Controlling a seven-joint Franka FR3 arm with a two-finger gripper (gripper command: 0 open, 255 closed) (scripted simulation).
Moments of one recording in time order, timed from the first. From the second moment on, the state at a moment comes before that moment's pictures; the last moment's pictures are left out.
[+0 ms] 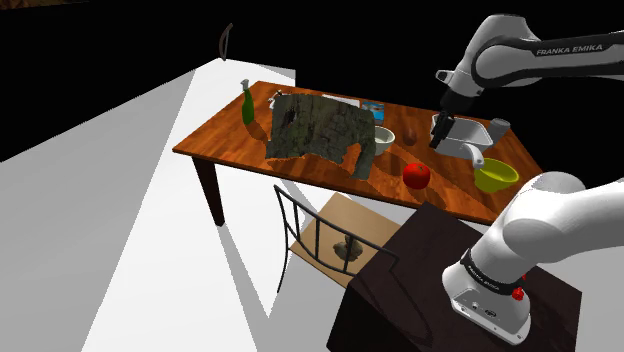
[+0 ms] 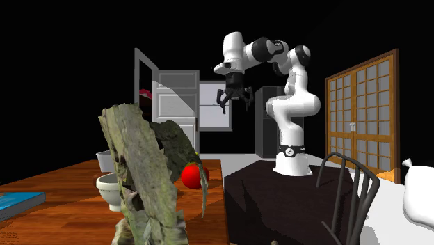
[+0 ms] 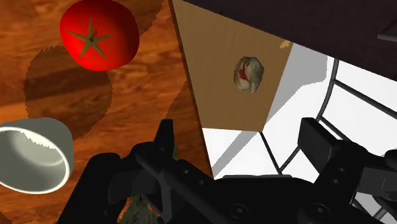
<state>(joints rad) -0.04 -0.77 -0.48 -2.66 -0.25 1.99 -0.65</state>
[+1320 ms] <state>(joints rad) 0.35 0.18 -1.17 -2.42 0.46 2.42 -1.85</state>
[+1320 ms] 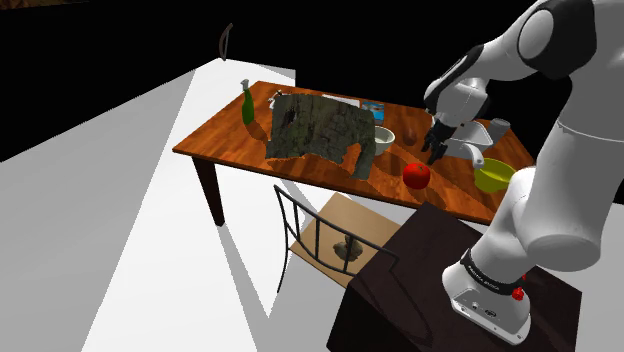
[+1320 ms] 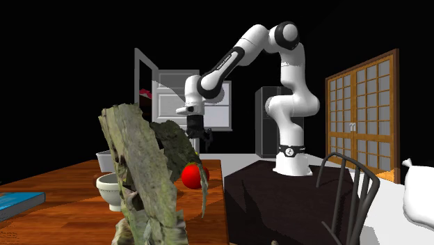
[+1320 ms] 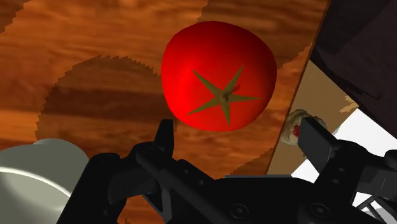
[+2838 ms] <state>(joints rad) 0.22 0.31 -1.02 -2.41 0.66 2.45 -1.99</state>
